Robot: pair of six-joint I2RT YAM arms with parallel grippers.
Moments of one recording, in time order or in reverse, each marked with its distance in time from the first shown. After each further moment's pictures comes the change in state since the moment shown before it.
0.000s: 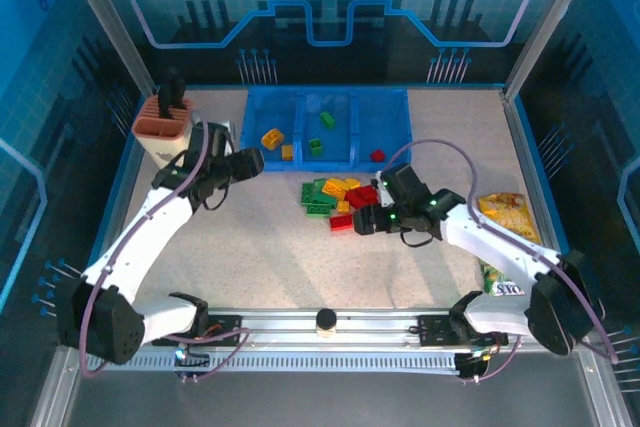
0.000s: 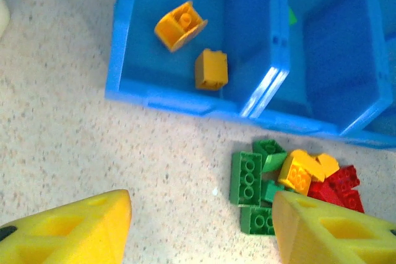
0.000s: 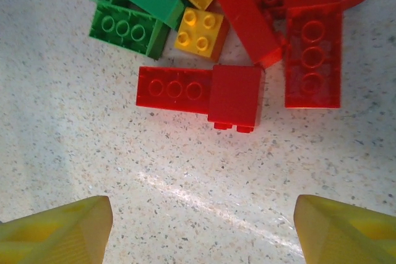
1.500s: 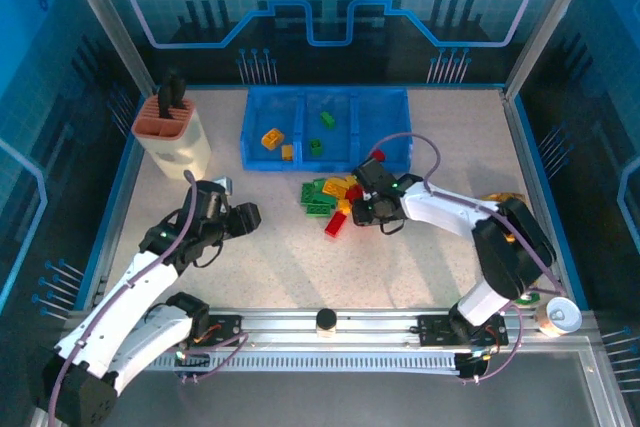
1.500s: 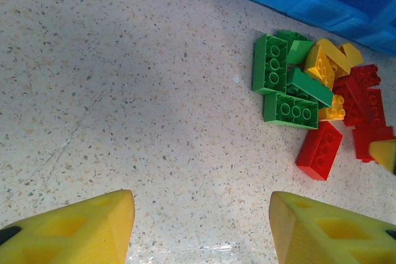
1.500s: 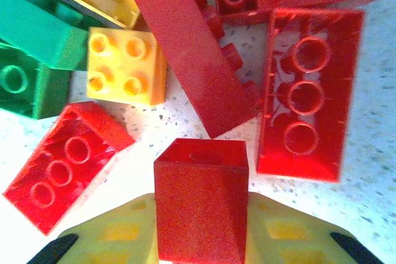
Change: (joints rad) left arm -0.124 -0.372 -0.341 -0.089 0.002 -0.105; right arm 0.022 0.297 0.133 0.040 0.162 0.042
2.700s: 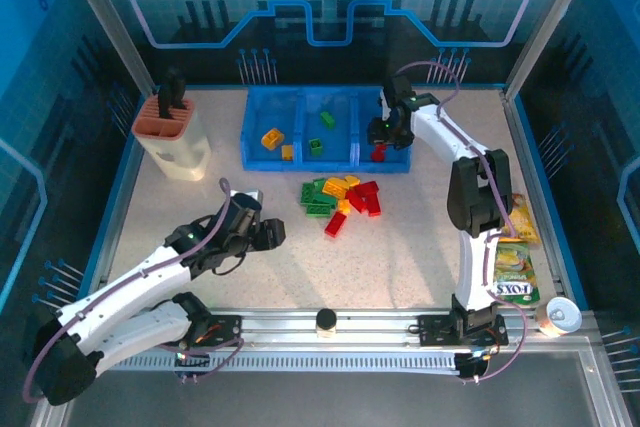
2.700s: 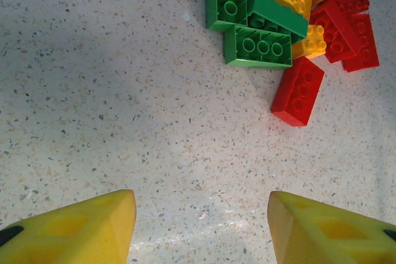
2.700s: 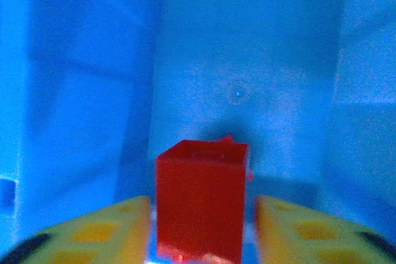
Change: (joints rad) left arm -0.311 0.098 -0.014 0.048 -0.107 -0.128; right arm -0.358 0.505 0.808 -0.257 -0.077 -0.229
